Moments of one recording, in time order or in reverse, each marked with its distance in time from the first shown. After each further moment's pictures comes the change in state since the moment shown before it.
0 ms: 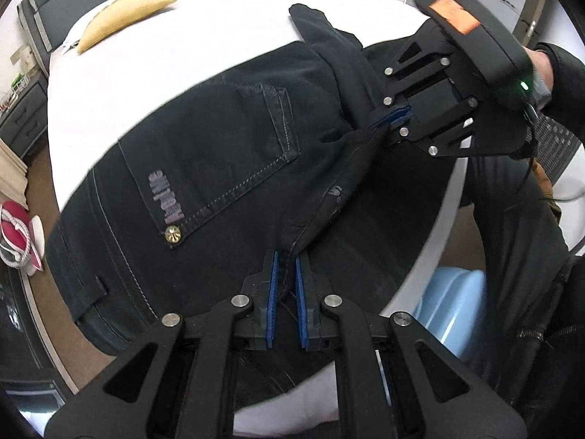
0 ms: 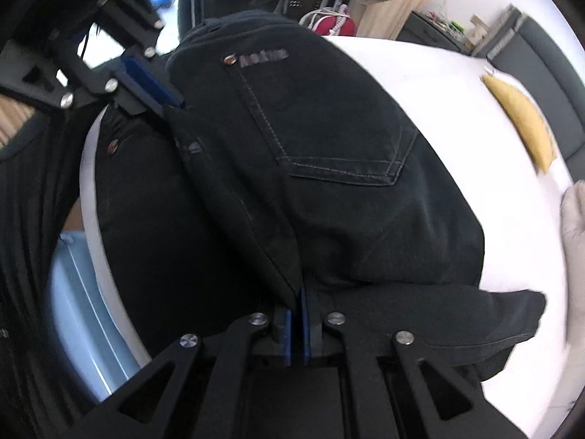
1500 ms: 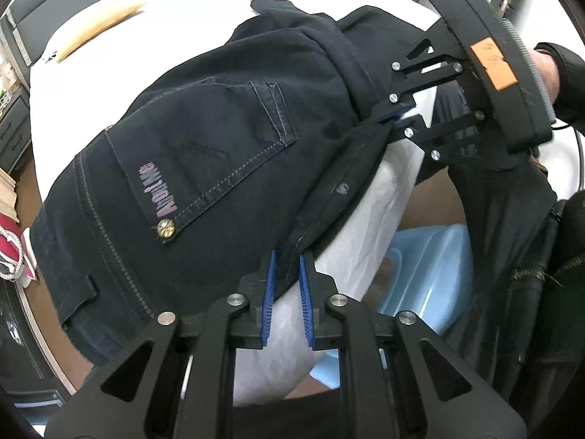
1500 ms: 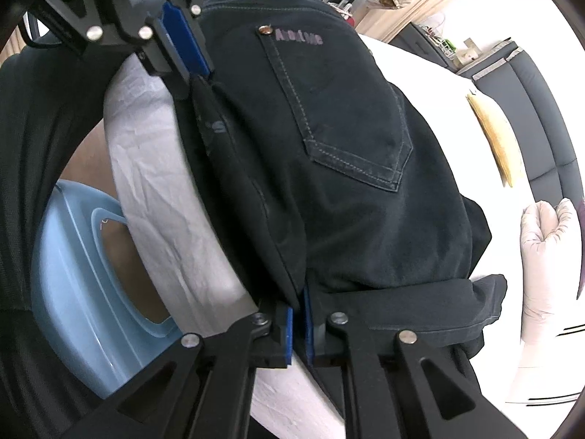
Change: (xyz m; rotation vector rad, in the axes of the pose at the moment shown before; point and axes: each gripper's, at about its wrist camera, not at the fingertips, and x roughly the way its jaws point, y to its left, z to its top) left arm -0.022 -0.011 -0.030 0.086 0.023 -0.043; right arm 0.010 0.088 -0.012 -0.055 0.048 -0.203
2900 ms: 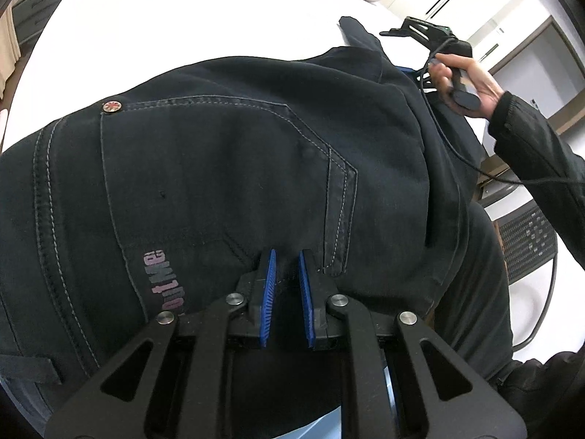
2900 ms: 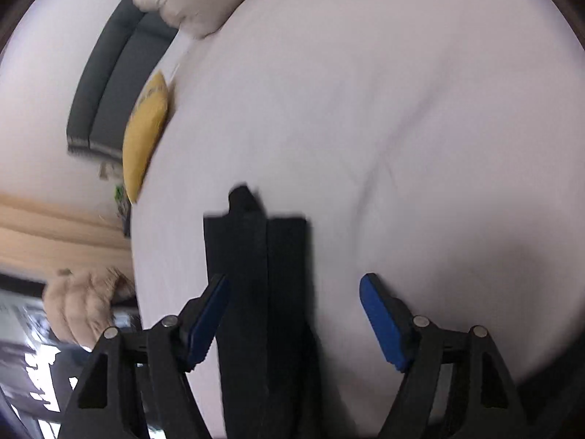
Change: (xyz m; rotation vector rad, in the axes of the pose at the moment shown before) left arm 0.062 0.074 0.061 -0.471 -0.045 -0.144; right arm 0.113 -0.374 -0.278 2.020 -0.271 0.351
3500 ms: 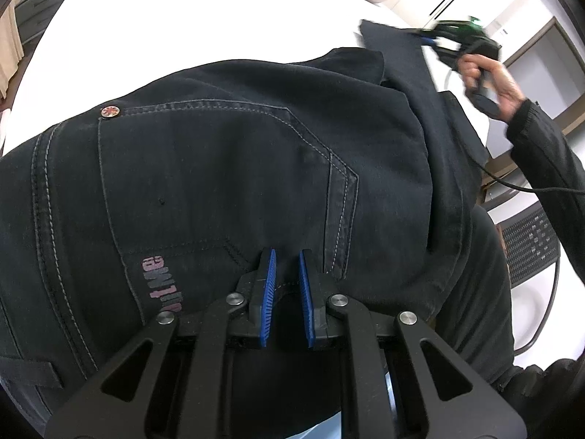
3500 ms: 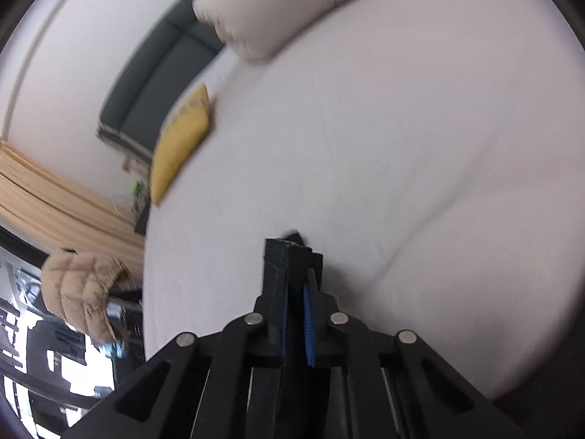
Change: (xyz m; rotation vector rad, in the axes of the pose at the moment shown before) left arm -0.001 -0.001 -0.007 -0.007 -0.004 0.023; right arm -0.067 0.027 0.006 -0.197 -0.156 0.042
